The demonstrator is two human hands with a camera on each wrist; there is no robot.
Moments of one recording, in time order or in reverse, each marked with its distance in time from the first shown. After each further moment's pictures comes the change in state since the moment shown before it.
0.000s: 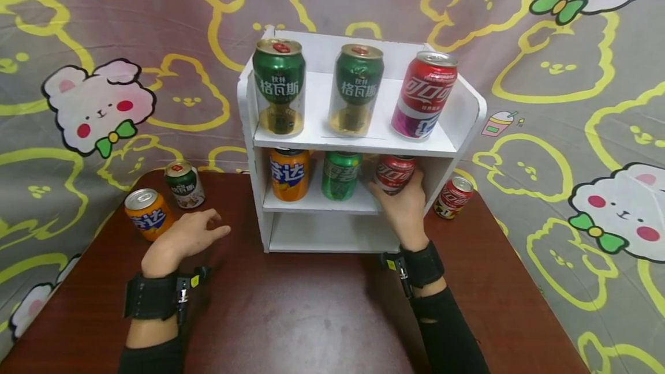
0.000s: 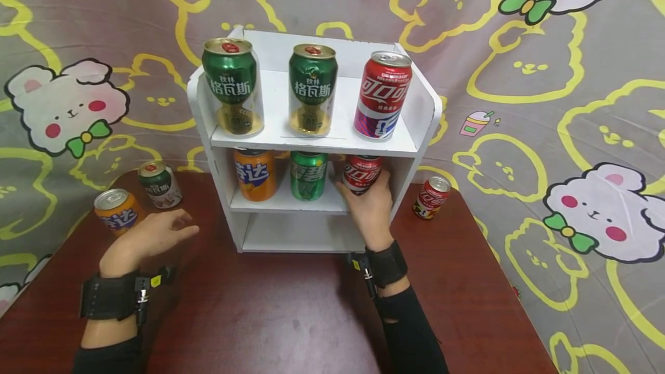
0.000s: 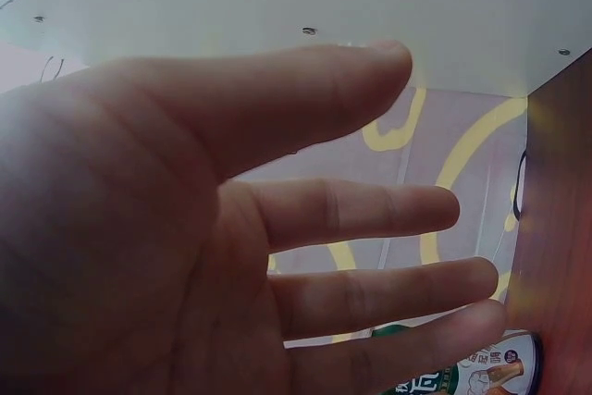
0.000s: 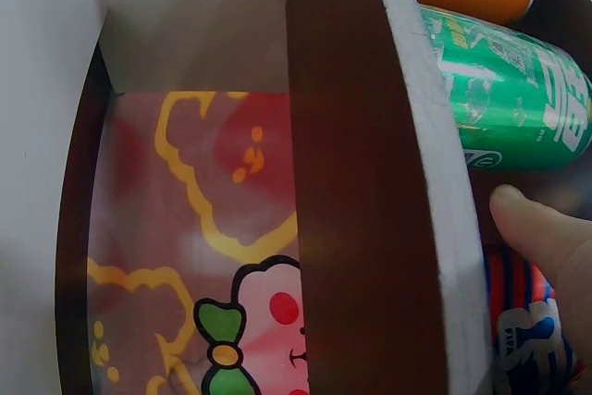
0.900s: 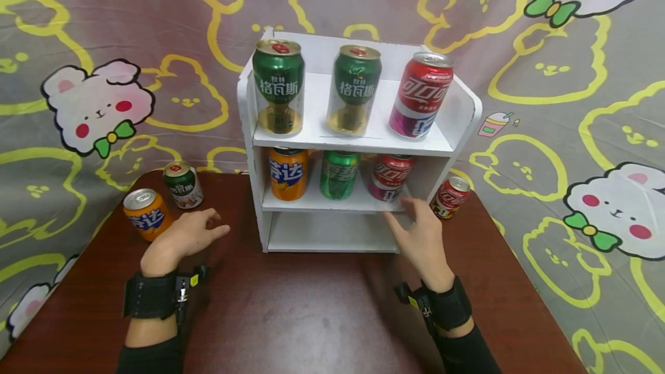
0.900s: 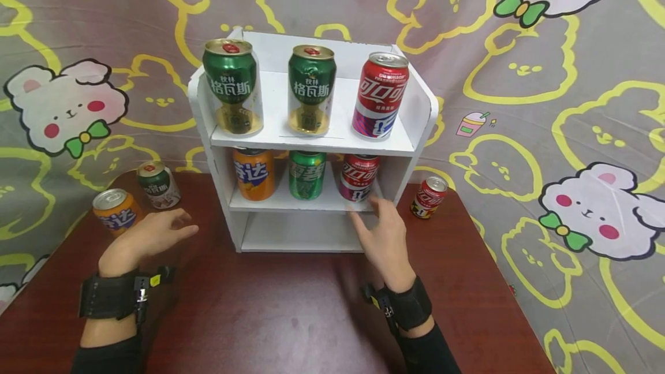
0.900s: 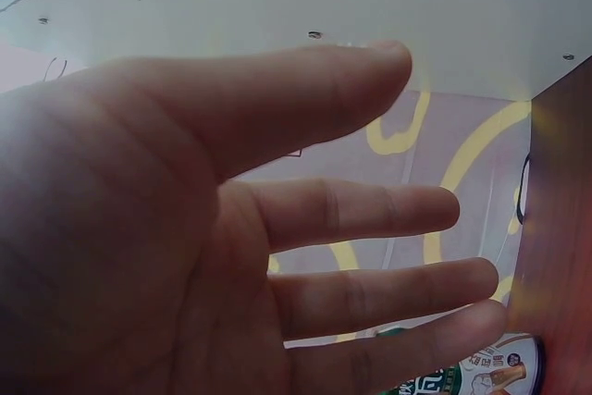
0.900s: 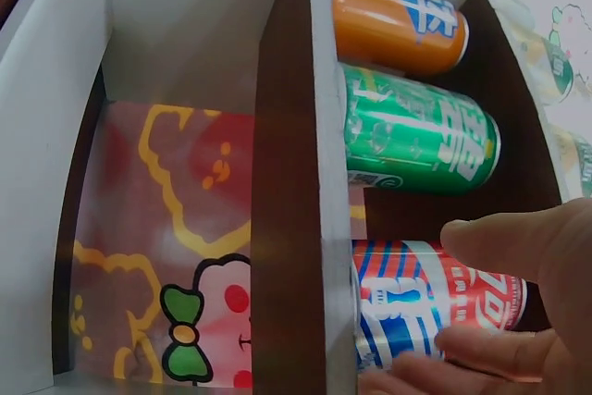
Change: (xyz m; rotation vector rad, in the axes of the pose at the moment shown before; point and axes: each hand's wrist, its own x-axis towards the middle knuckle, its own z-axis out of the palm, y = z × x) left_hand -0.002 0.002 -0.001 0.000 0.003 0.010; right_hand -0.049 0.003 -0.045 -0.147 -0.098 -0.234
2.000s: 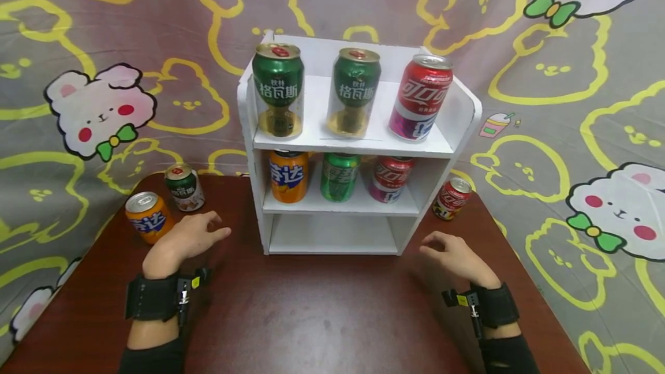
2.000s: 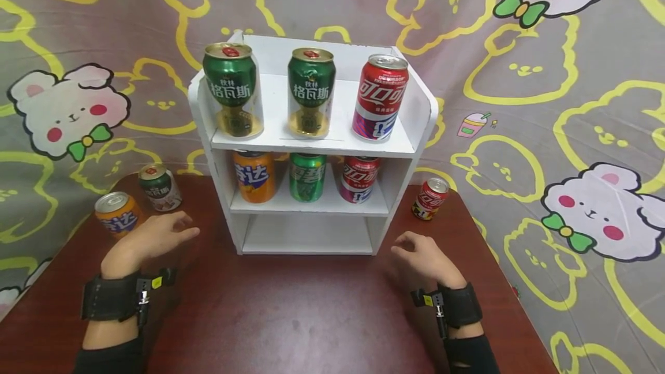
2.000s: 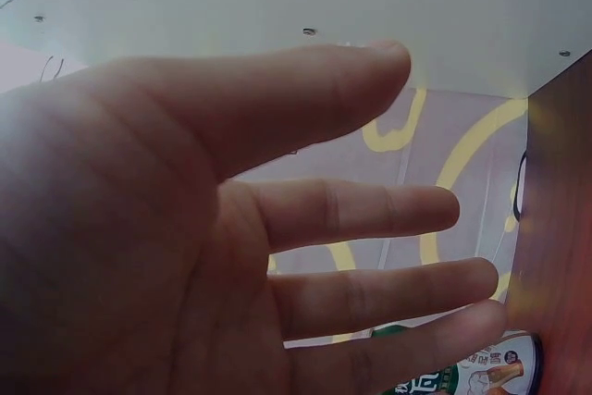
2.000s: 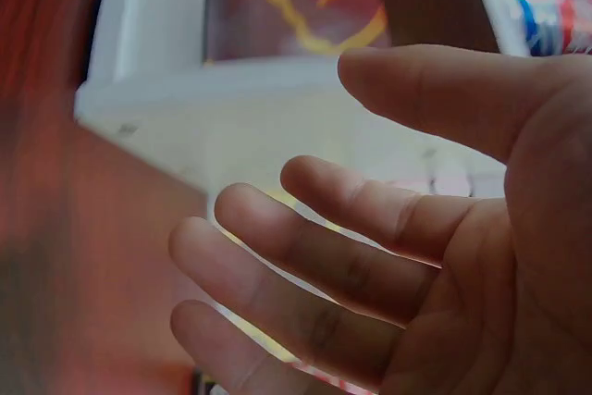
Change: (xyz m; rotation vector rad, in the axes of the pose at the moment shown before) left_hand 0.000 -0.001 0.000 -0.001 -0.008 -0.015; right_hand -0.013 0.122 -0.039 0.026 -0.709 0.189
